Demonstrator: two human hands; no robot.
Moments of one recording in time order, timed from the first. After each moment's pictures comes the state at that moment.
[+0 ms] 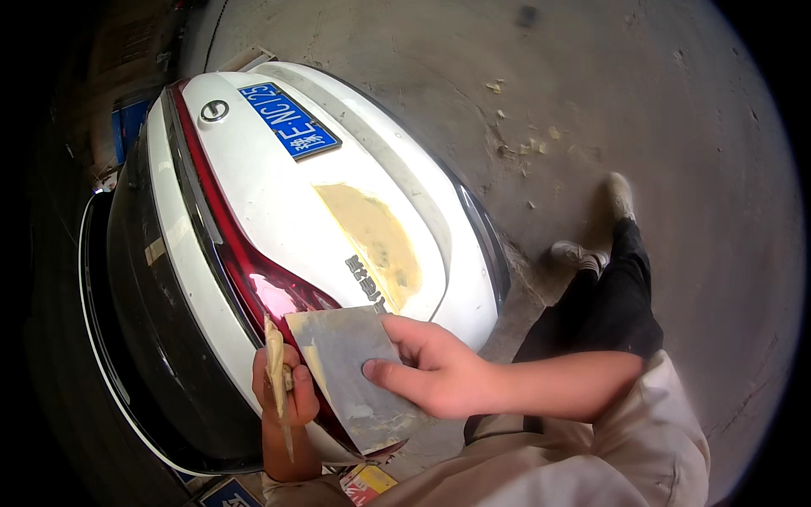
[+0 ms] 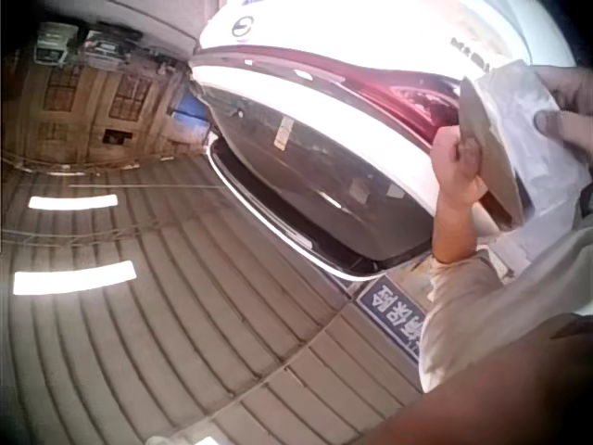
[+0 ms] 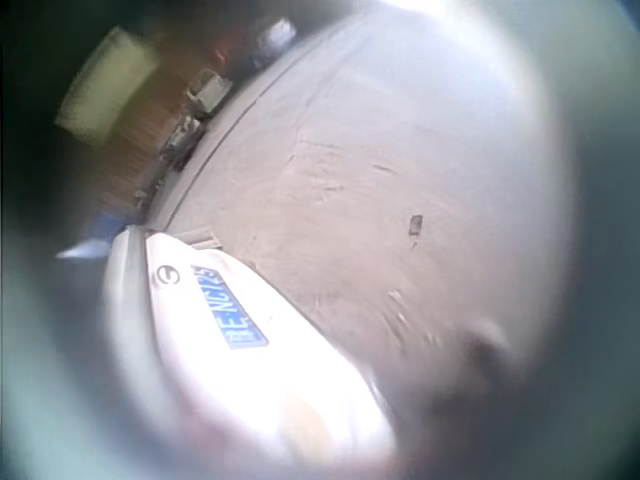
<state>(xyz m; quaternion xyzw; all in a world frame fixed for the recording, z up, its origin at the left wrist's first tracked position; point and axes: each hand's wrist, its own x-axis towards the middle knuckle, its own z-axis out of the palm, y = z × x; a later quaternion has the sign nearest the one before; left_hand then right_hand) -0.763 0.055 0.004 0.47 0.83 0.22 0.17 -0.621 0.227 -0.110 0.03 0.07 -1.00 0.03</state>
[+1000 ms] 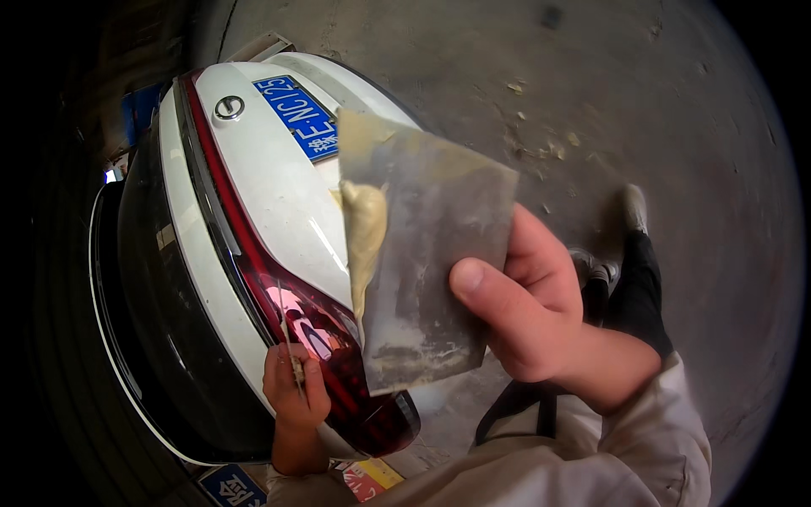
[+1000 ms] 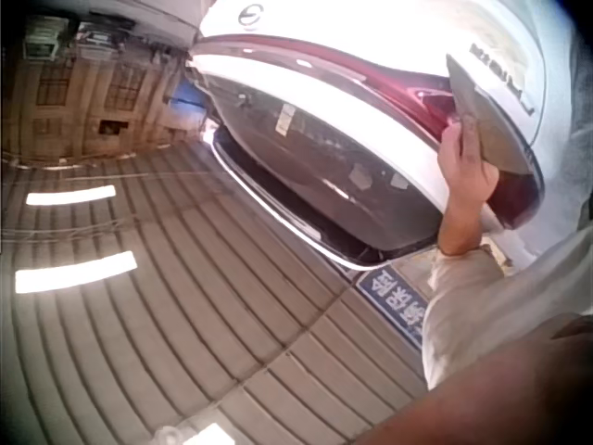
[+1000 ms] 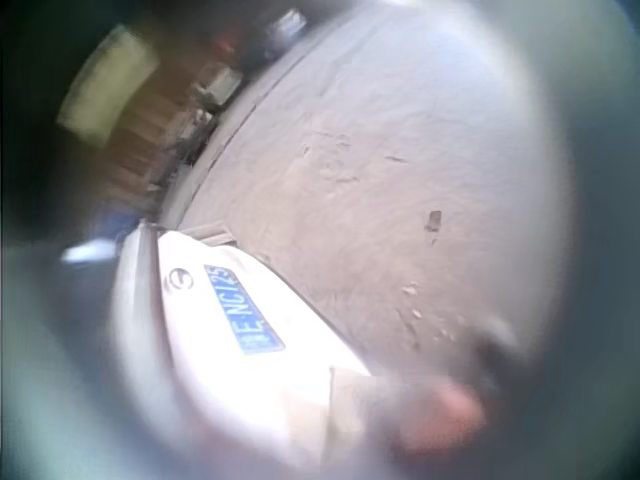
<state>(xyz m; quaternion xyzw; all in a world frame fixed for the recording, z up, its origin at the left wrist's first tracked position) -0.774 0.075 0.002 0.54 0.84 0.08 0.02 -0.647 0.314 -0.124 0.08 0.06 -0.96 -0.26</state>
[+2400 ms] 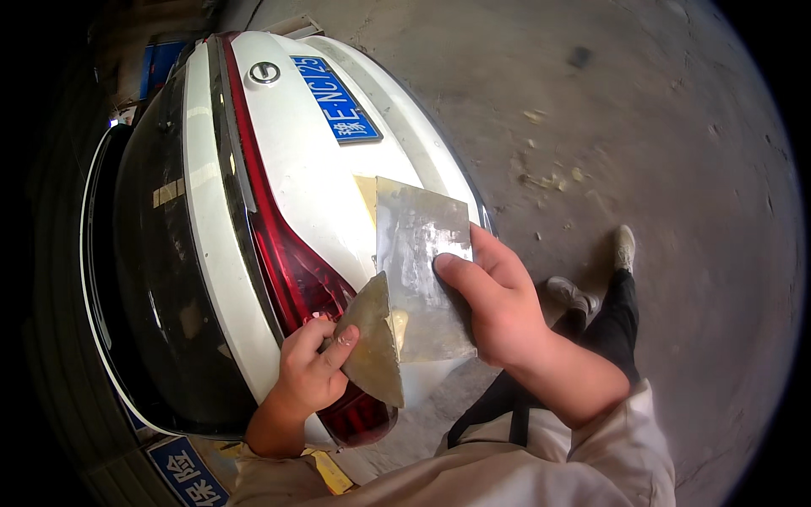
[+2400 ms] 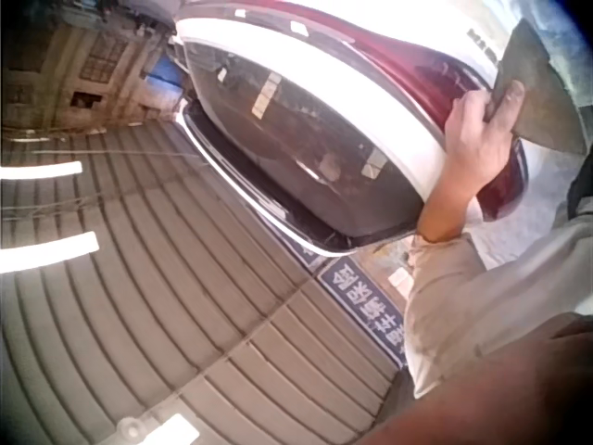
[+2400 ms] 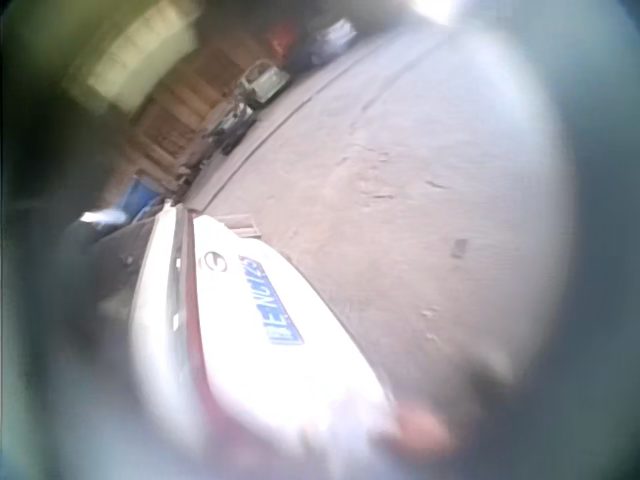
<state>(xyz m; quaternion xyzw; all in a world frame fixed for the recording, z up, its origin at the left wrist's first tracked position) -0.763 0.086 0.004 0.59 0.80 0.08 0.11 -0.663 0.284 -0.115 0.17 0.09 -0.98 -0.08</state>
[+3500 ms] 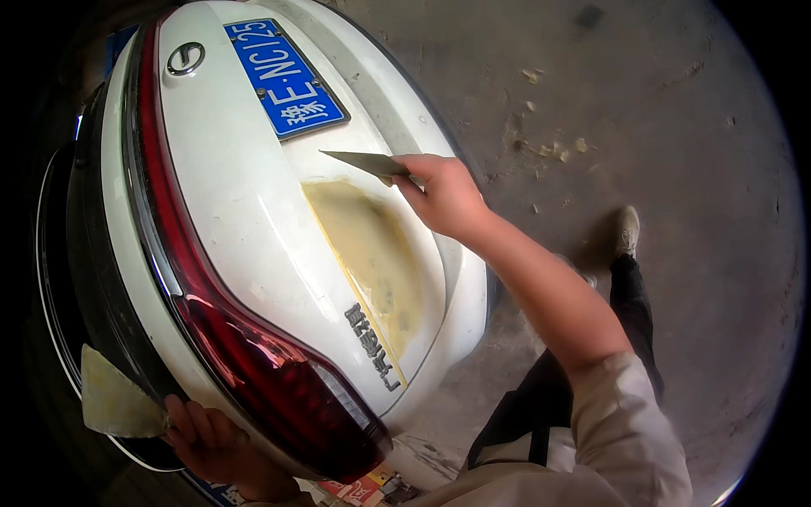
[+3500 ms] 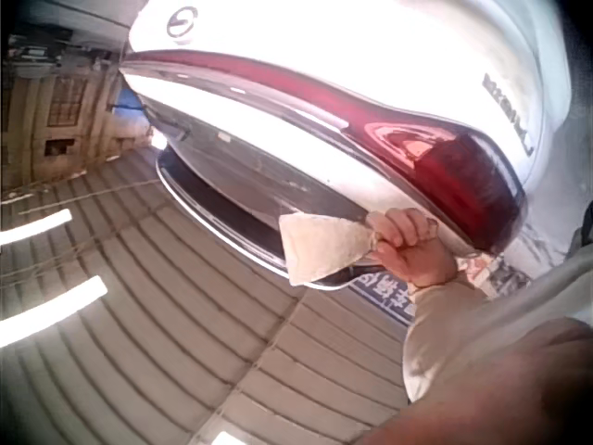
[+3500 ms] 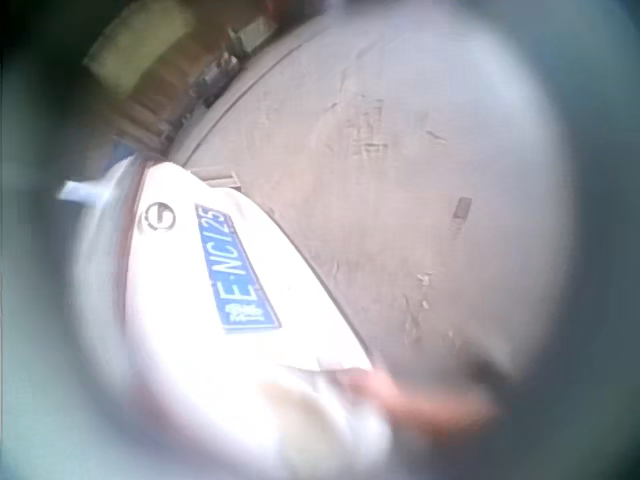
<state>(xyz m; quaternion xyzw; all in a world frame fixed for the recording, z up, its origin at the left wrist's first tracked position) -0.805 0.048 0.033 0.09 0.73 0.66 0.17 -0.843 0.268 -0.317 0.14 0.63 -0.75 -0.12</state>
